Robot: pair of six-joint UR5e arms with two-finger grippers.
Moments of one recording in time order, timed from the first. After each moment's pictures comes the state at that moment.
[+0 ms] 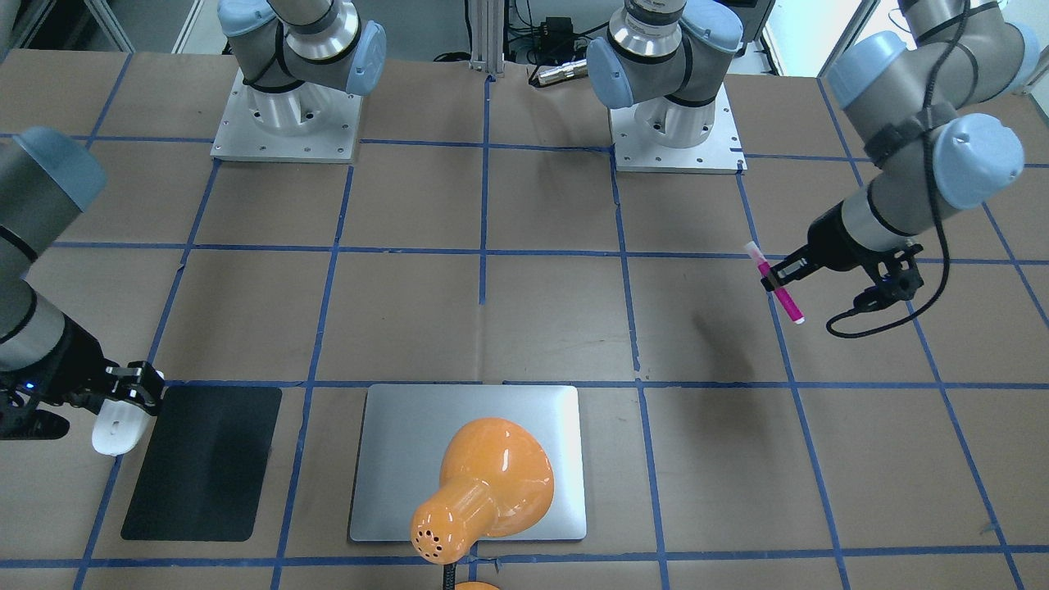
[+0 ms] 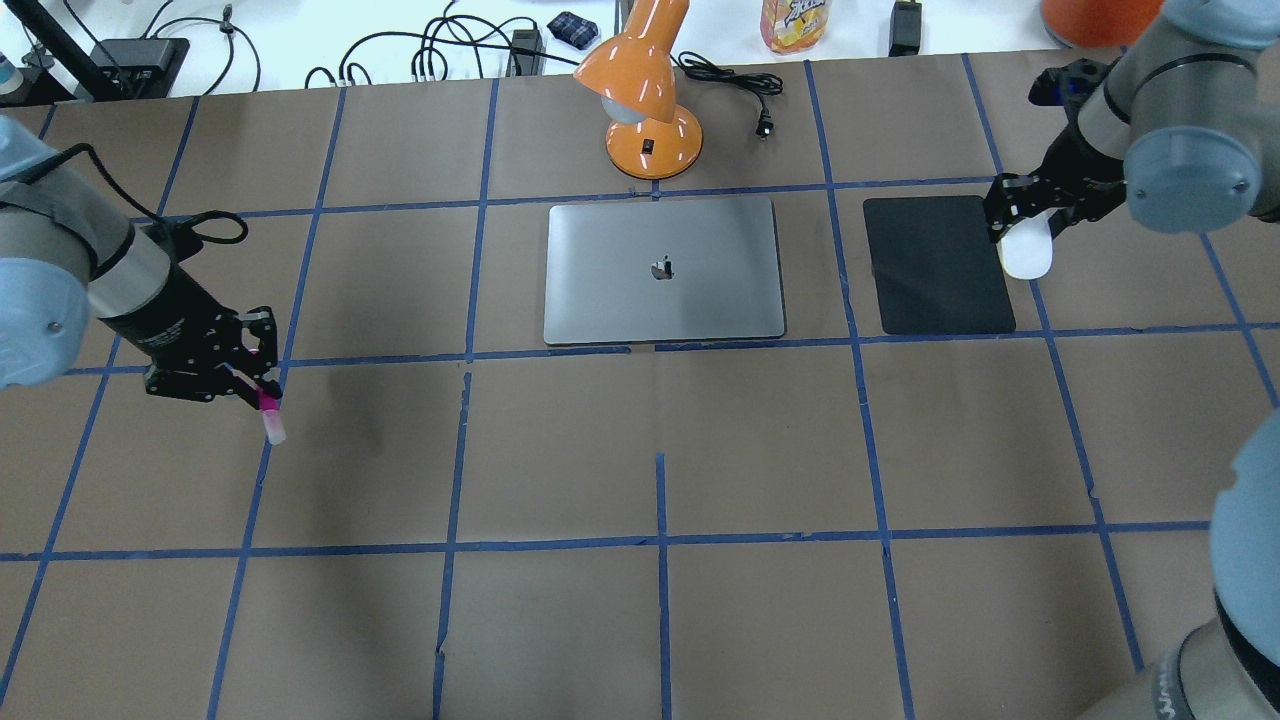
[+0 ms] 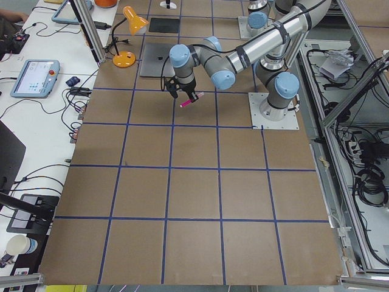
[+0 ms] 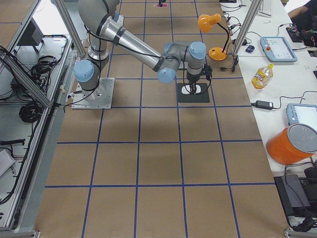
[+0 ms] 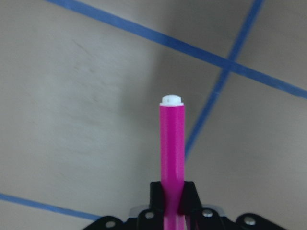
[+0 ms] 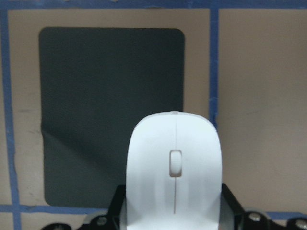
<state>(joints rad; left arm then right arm) -1.23 -1.64 -1.95 -1.33 1.51 -0.20 1.28 -1.17 1.67 -2.12 -1.50 -0.28</state>
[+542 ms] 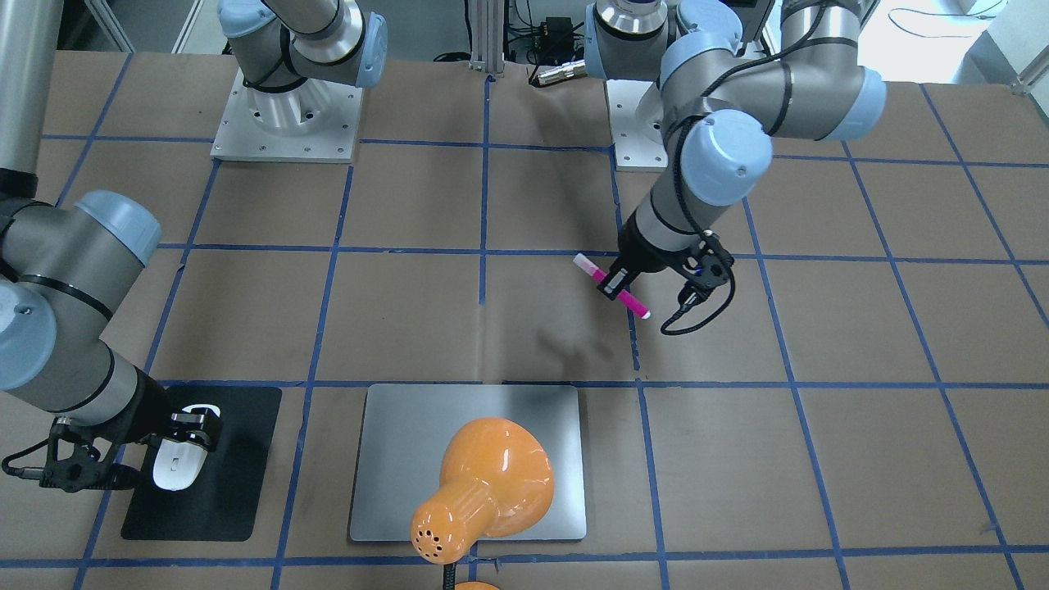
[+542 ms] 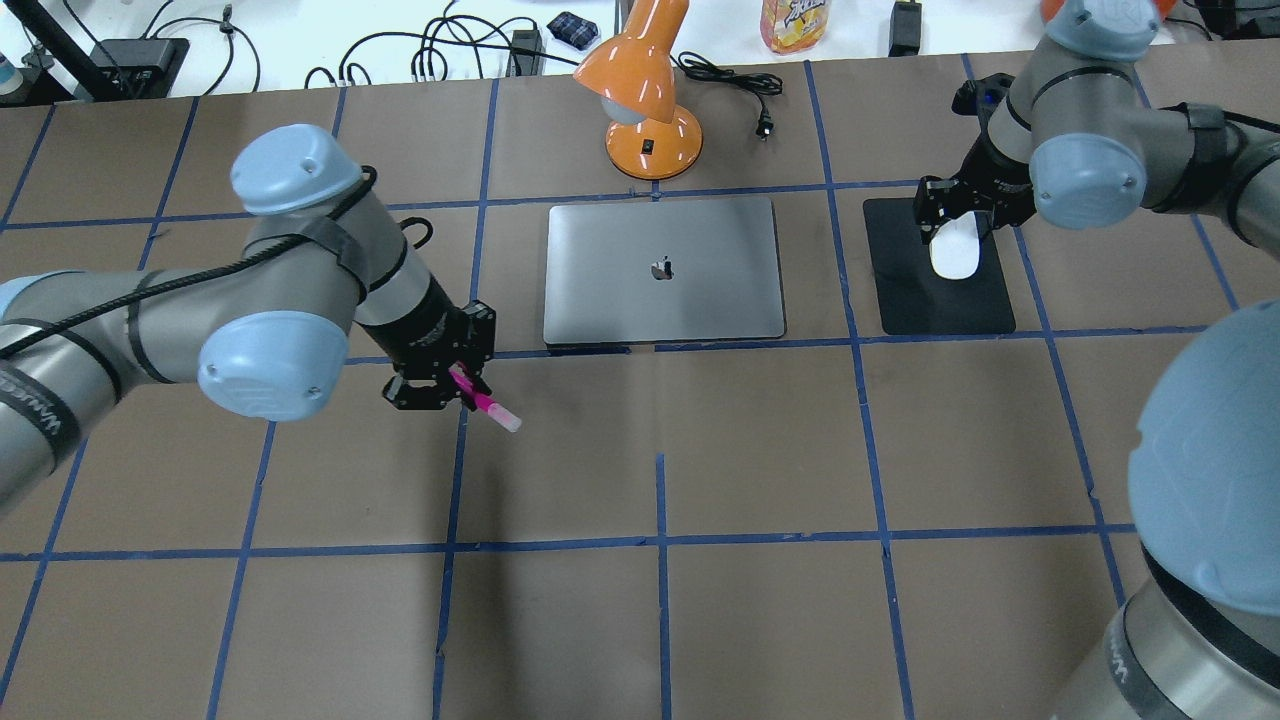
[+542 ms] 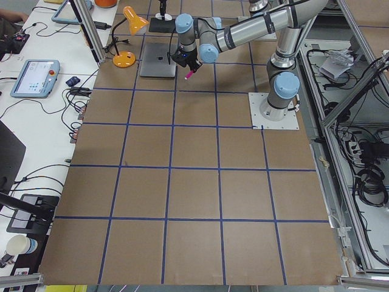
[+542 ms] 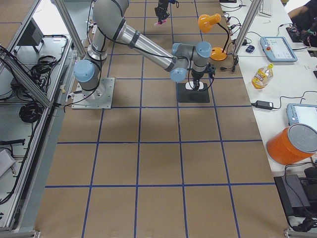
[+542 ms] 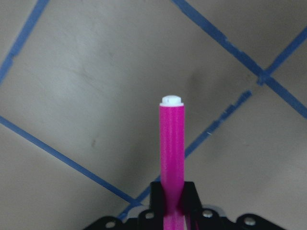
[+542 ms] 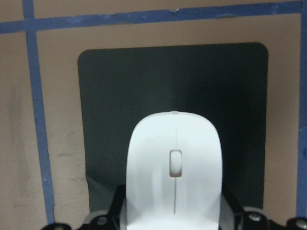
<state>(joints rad) -1.65 -1.71 -1.96 -1.13 1.42 -1.02 1.35 -1.06 1.62 -2.15 -1.52 -0.18</state>
